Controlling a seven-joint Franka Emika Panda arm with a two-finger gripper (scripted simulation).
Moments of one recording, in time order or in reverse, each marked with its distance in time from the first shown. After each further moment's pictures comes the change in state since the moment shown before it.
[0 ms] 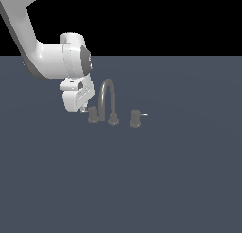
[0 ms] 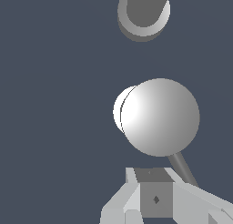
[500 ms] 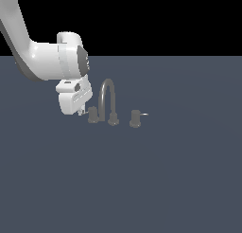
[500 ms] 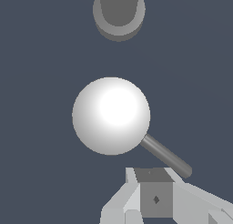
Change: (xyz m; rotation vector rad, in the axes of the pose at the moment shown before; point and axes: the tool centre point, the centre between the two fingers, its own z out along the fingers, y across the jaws) arm 0.000 0.024 0.000 -0.009 0.001 -0.010
